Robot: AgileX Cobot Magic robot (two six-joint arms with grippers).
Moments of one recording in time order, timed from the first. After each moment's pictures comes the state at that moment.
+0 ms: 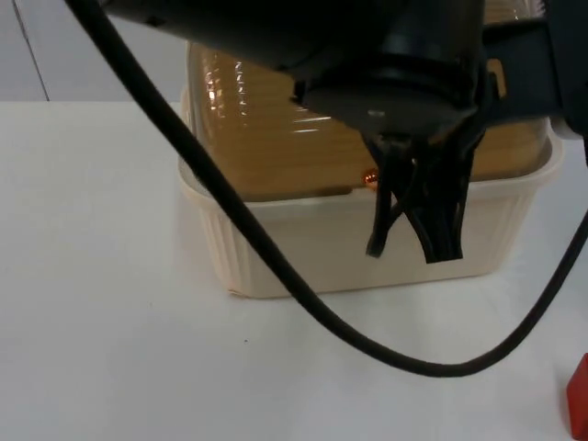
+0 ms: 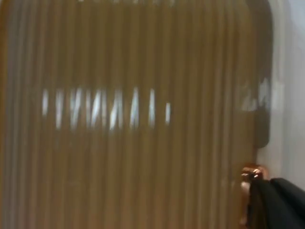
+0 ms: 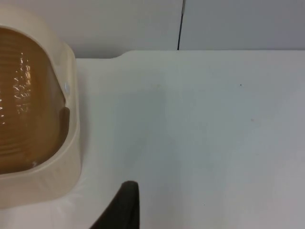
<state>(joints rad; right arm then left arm) 0.03 0.73 -0.85 -0.15 0.77 0.09 -1.04 1.86 -1.26 1.03 0.60 -0.29</state>
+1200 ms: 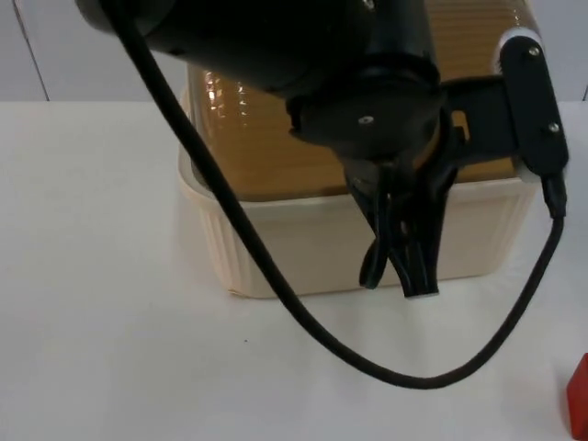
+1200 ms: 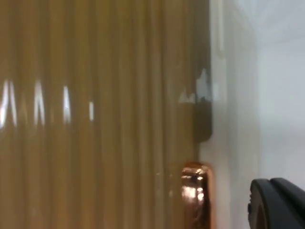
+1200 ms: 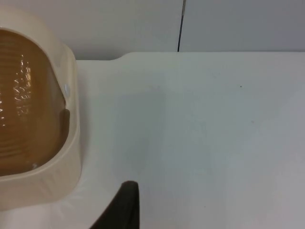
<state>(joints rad) 0.03 0.73 -0.85 -0.15 0.76 0.09 -0.95 1.92 -1.26 0.73 0.49 -0.02</state>
